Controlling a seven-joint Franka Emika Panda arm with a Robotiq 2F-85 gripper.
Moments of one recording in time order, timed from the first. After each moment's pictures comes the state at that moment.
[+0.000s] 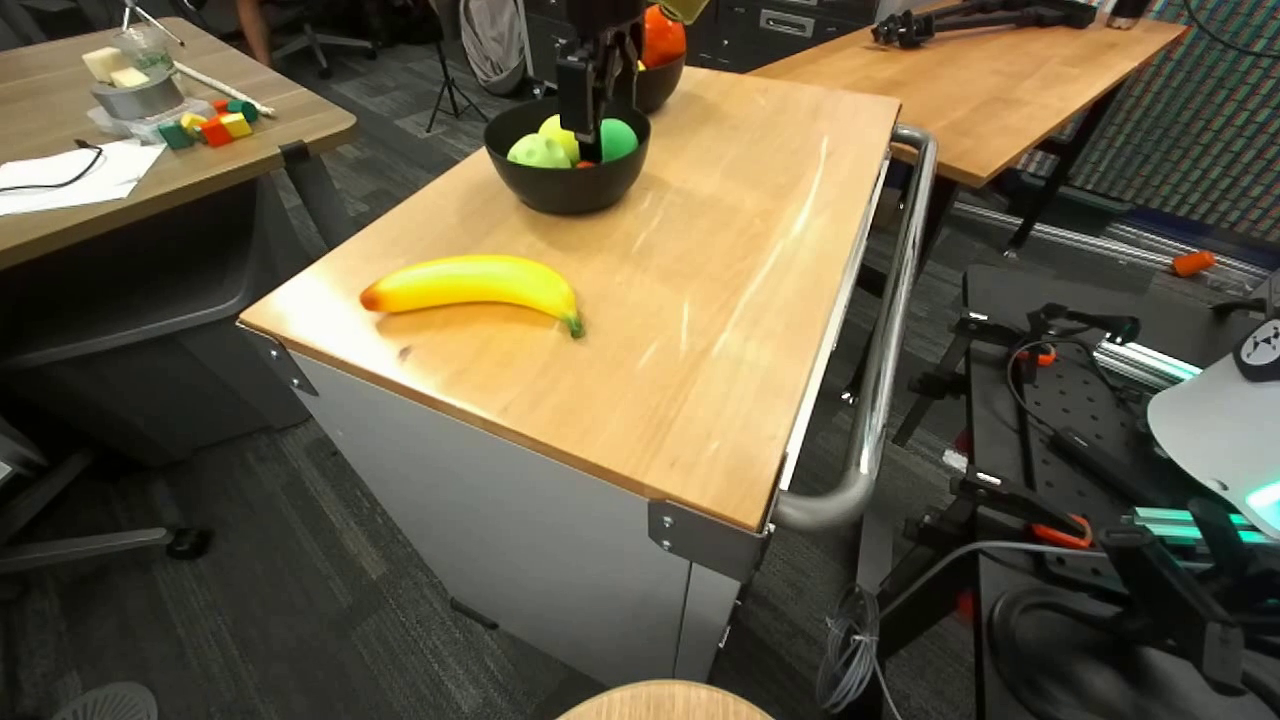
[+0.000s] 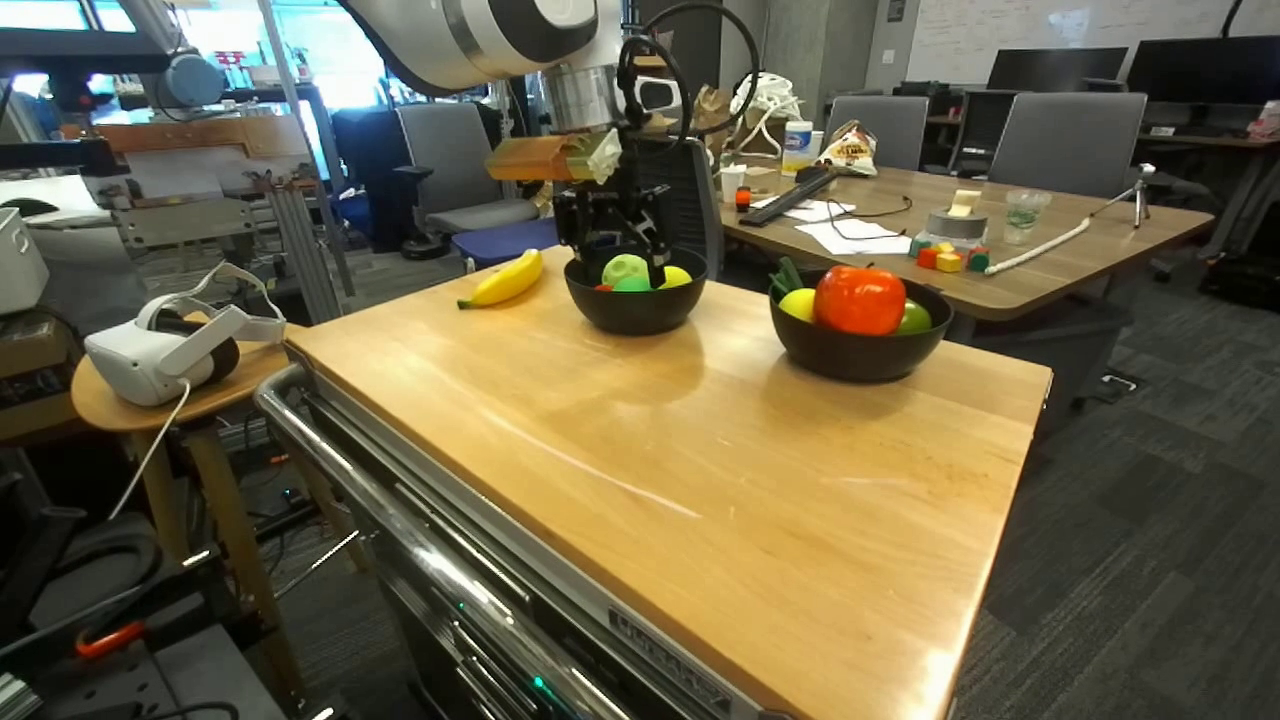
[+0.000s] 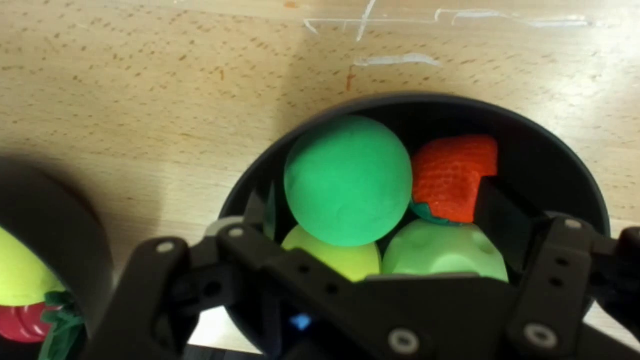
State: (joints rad) arm 0.04 0.31 -0.04 -1.95 -0.19 2.33 0.05
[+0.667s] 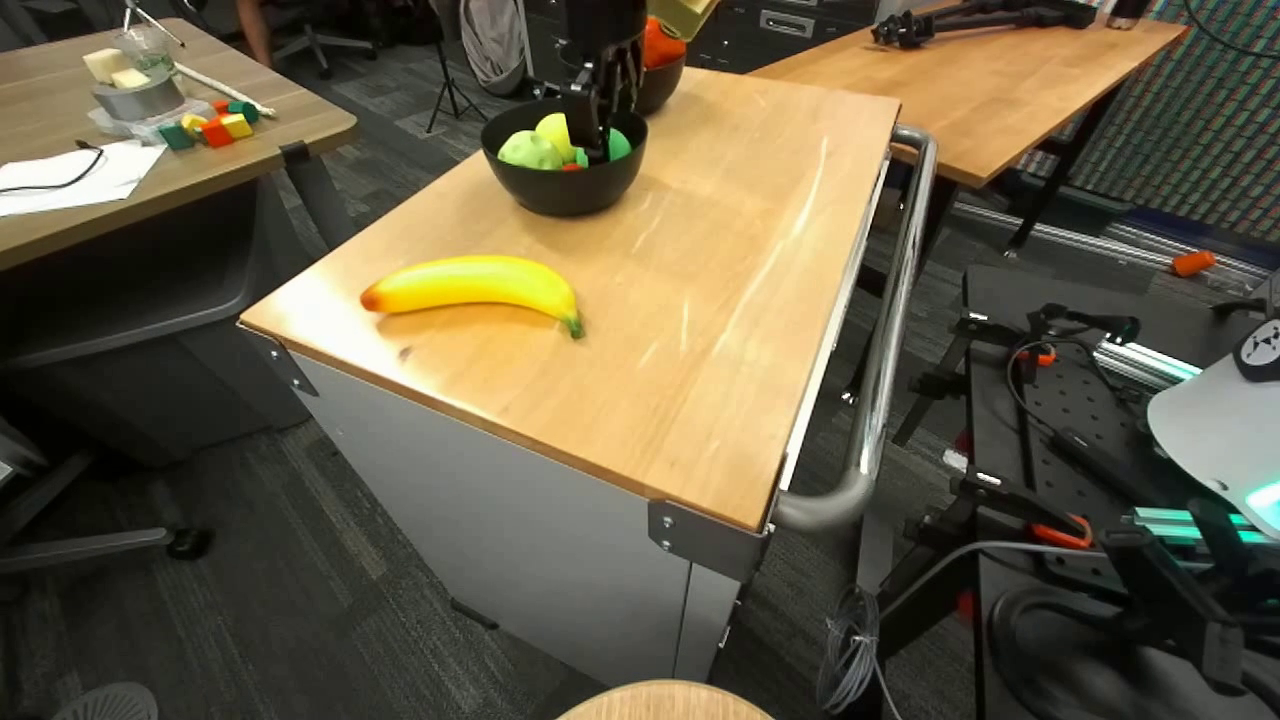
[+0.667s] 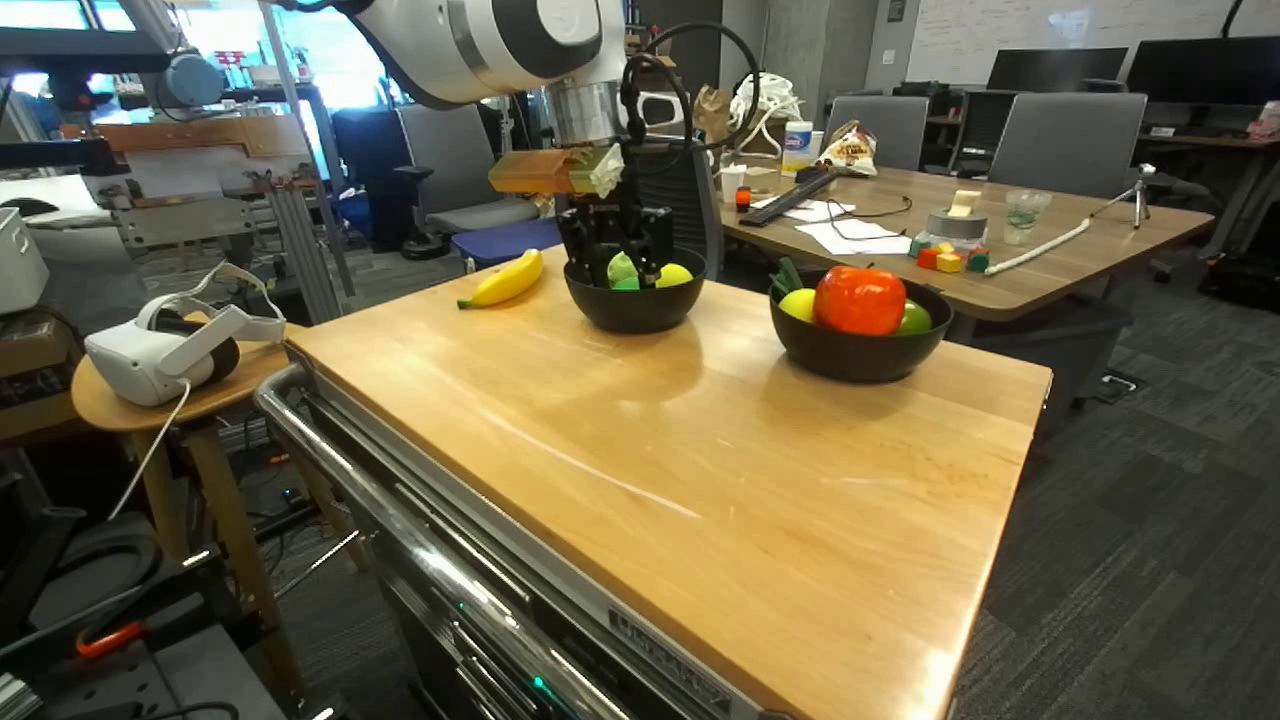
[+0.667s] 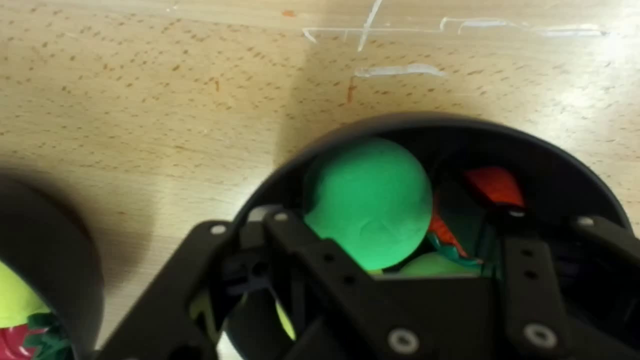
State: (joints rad) arm 0.04 0.33 -0.04 -1.94 -0.19 2.33 0.05
